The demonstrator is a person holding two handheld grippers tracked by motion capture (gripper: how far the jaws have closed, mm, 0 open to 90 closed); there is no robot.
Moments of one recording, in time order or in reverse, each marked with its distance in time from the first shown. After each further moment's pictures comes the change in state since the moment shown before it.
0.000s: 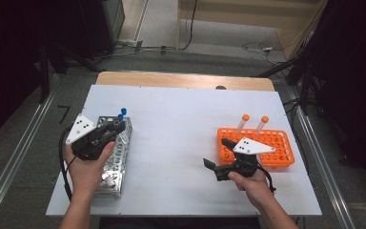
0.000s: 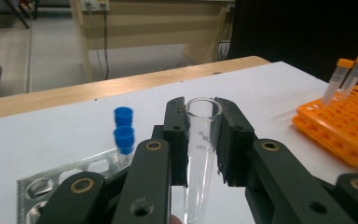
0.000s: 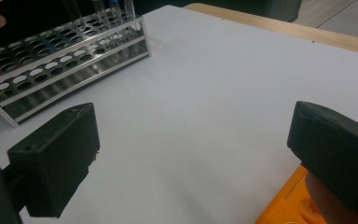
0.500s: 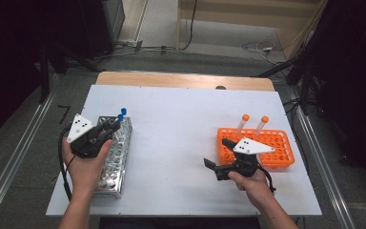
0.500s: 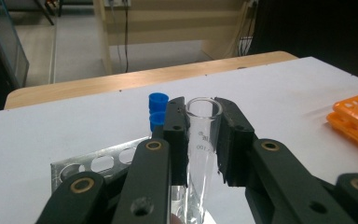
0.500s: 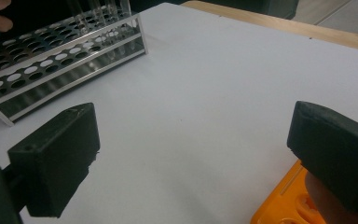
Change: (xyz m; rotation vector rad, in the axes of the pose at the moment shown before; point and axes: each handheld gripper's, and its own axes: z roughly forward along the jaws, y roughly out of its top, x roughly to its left) left arm 0.012 -0.010 0.008 0.021 0.072 0.007; right arm -0.002 -0.002 0.001 0.006 -0.009 0.003
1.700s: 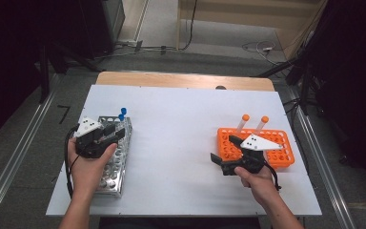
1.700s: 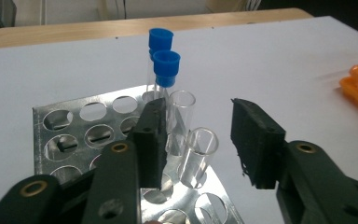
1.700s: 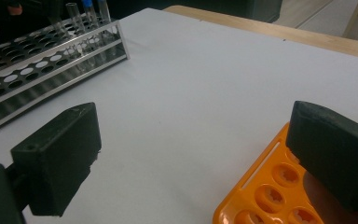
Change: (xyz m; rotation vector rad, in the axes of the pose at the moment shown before) left arm 0.003 -0.009 0.010 0.158 -0.003 -0.085; right arm -0.016 0.002 -0.009 -0.017 -0.045 0.021
